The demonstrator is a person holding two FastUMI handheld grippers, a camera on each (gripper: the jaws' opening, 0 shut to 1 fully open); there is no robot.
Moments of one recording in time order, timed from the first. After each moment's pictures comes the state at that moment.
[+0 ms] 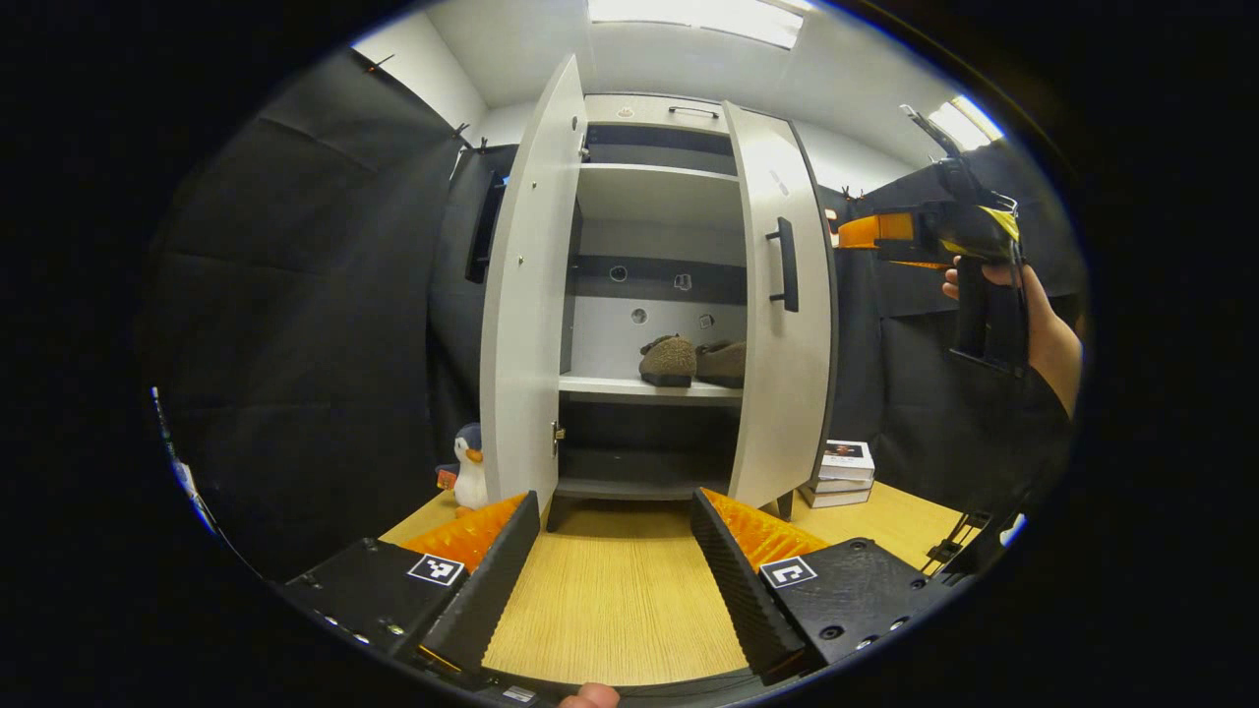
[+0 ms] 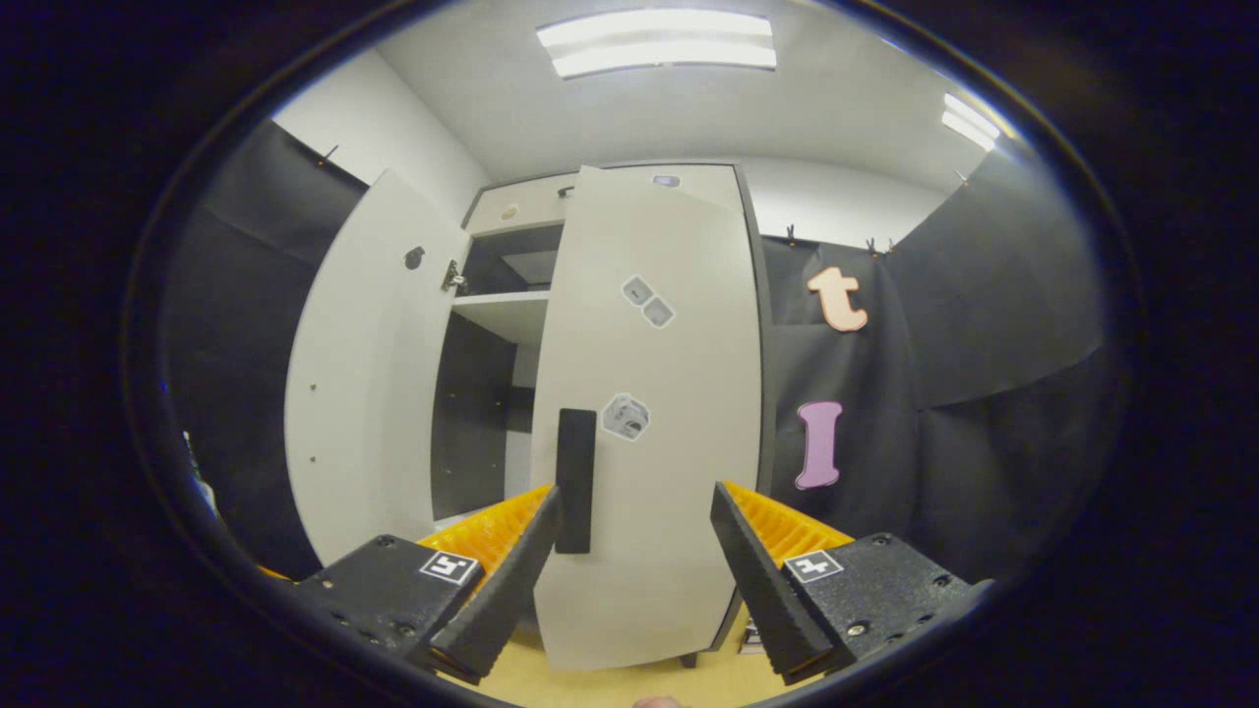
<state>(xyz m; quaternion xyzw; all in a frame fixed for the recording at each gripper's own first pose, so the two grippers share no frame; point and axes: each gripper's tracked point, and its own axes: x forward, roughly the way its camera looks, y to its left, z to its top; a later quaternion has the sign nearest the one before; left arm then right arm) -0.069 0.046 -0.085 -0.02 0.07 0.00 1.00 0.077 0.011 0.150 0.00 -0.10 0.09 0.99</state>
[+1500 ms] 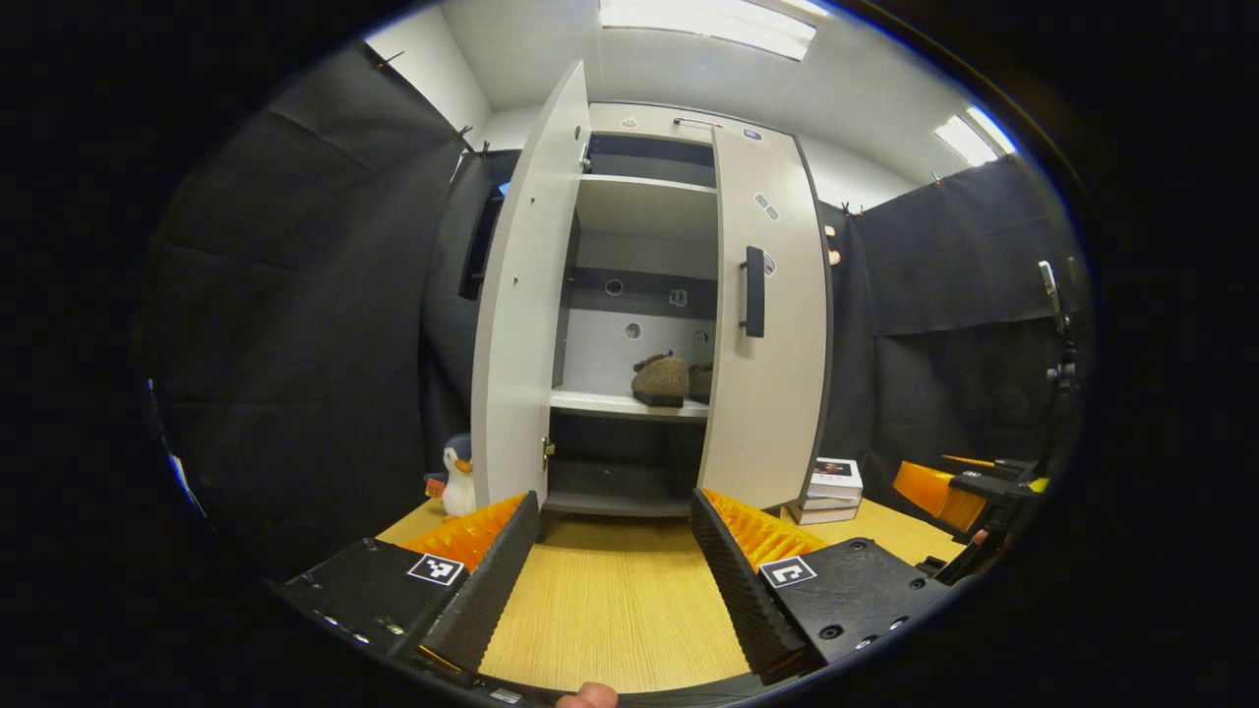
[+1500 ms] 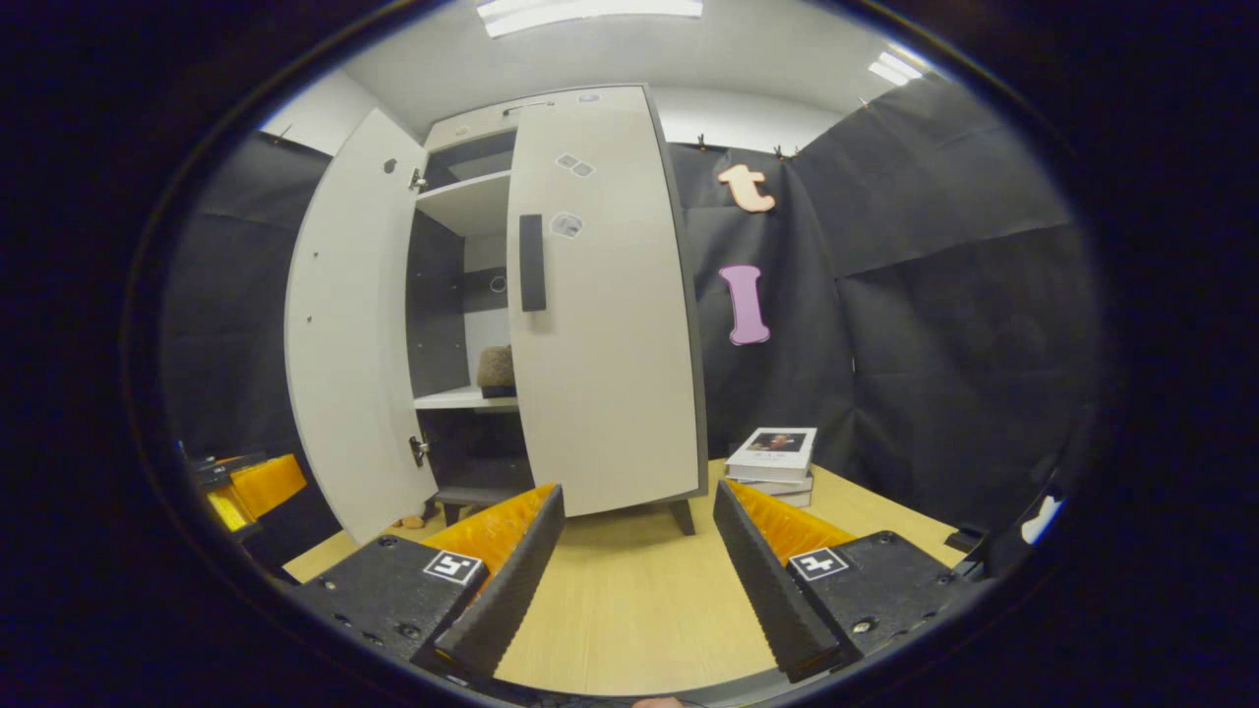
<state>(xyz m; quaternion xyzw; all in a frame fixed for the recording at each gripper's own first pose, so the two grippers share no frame) -0.058 0.056 -0.053 -0.04 0.05 0.00 1.00 -0.009 -0.007 -0.061 0.05 0.02 -0.01 1.00</state>
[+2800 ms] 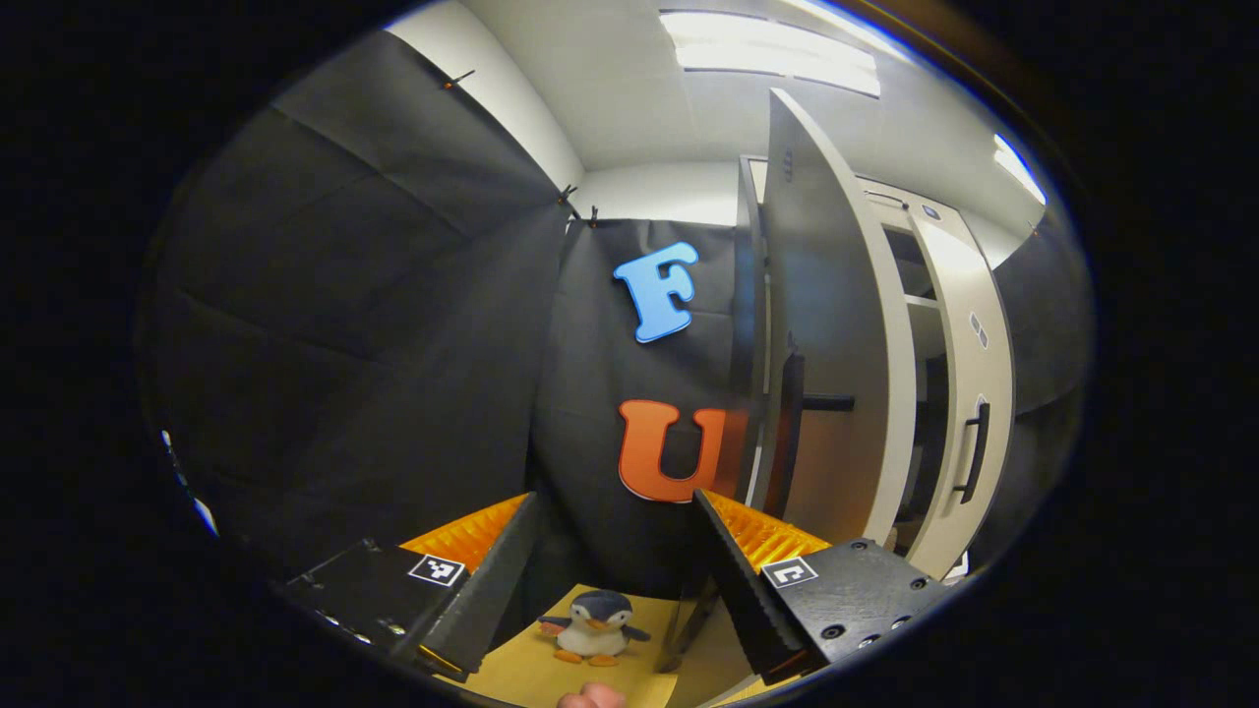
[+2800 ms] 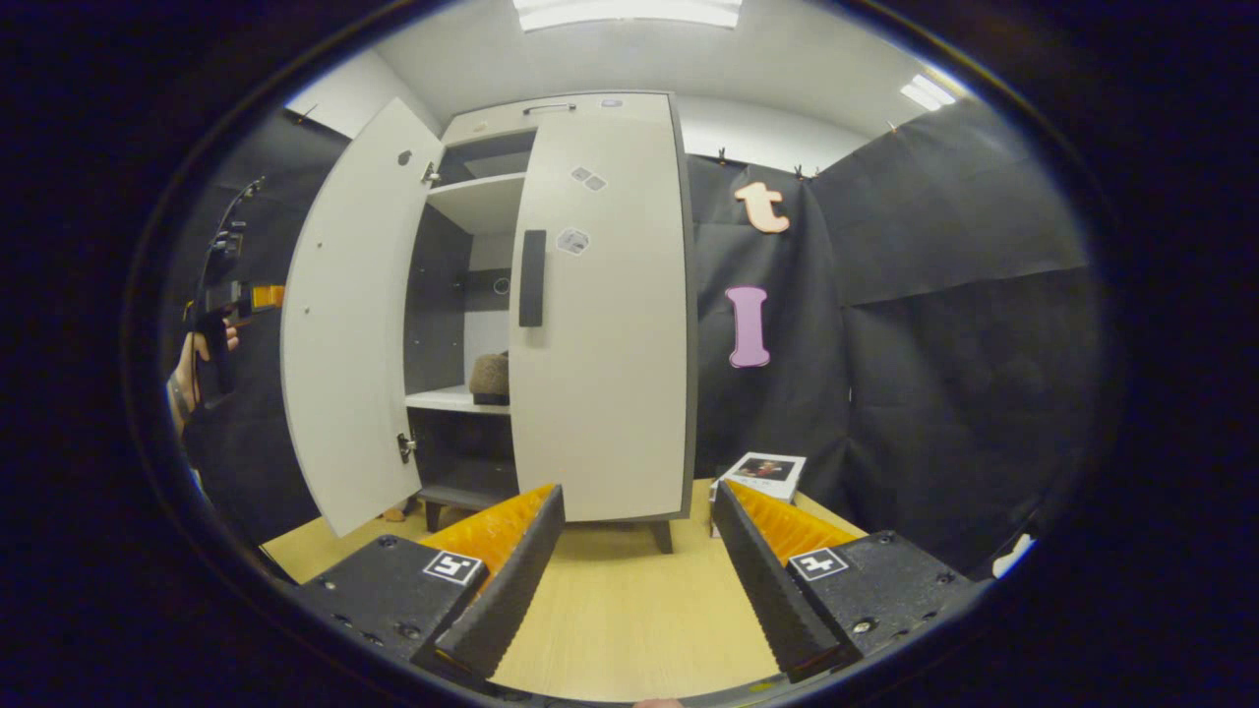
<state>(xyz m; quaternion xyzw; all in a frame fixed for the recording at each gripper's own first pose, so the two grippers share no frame) 0.085 0.271 0.079 -0.03 -0.06 0.13 0.99 0.001 -0.021 -0.034 0.01 0.01 -0.02 1.00</state>
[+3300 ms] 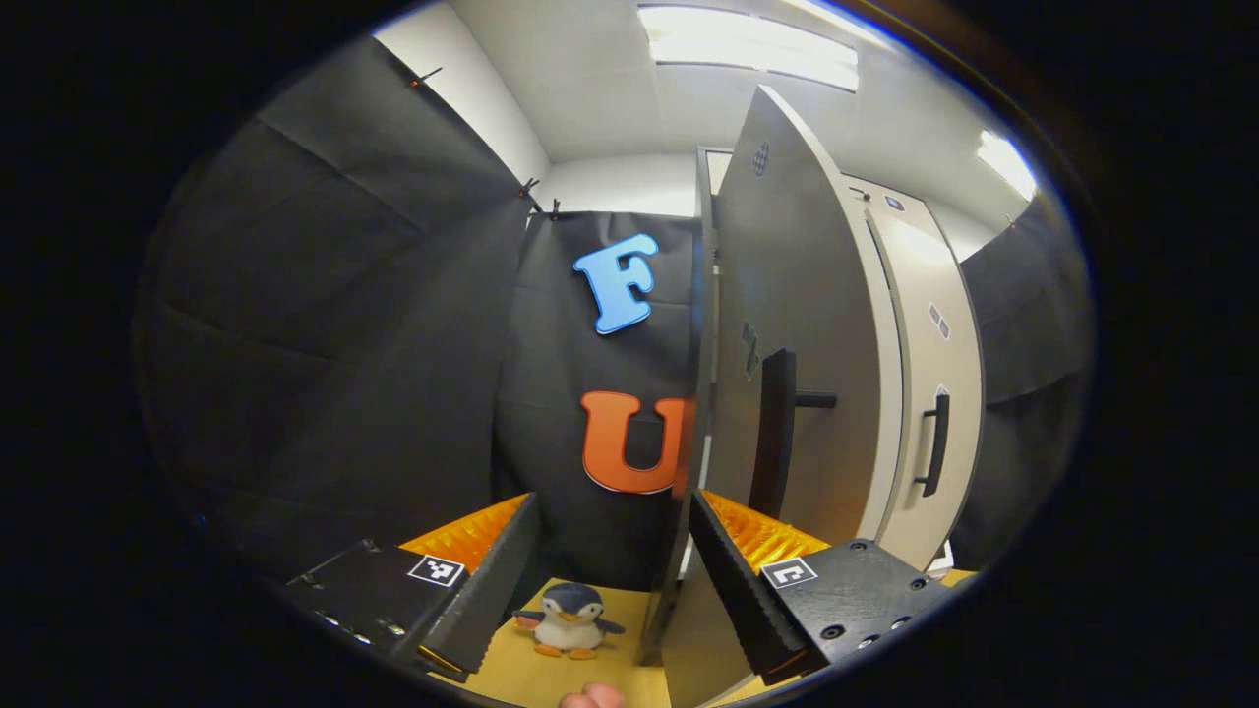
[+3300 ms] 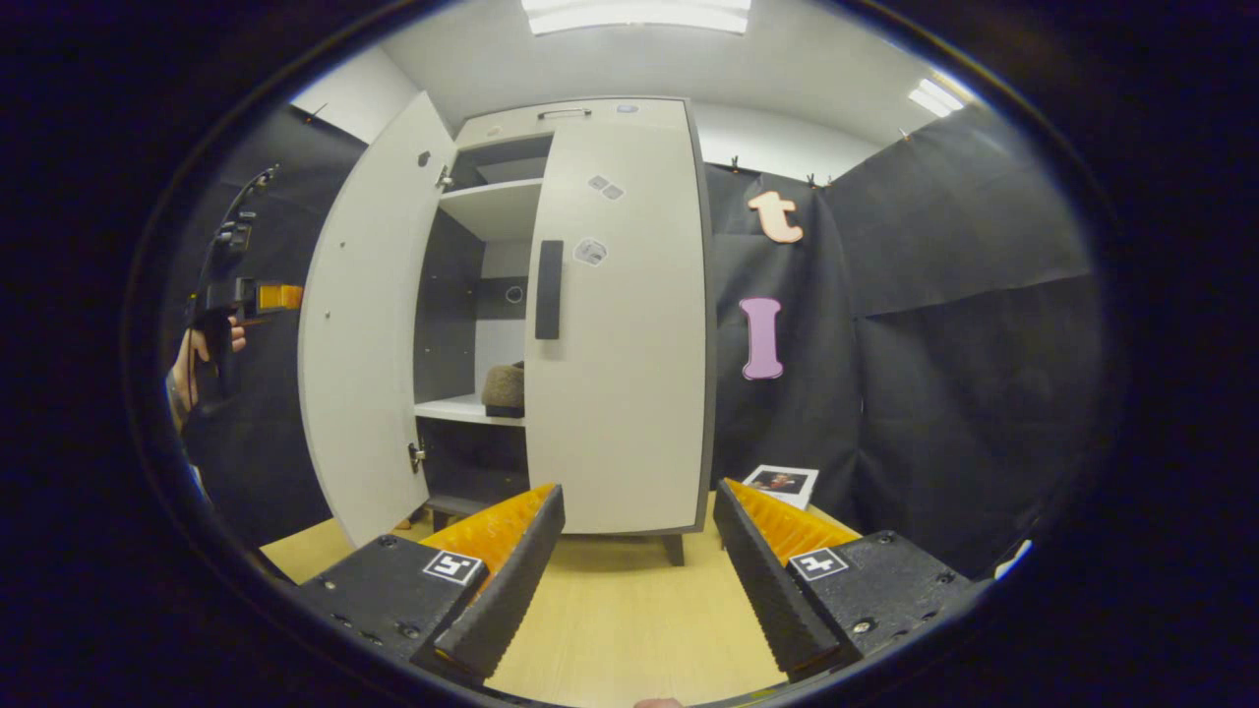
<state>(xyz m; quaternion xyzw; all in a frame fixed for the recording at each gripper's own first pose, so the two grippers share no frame) 0.089 0.229 0.079 -0.02 -0.05 0.08 1.00 0.010 -0.004 -0.028 0.00 0.00 0.00 1.00</state>
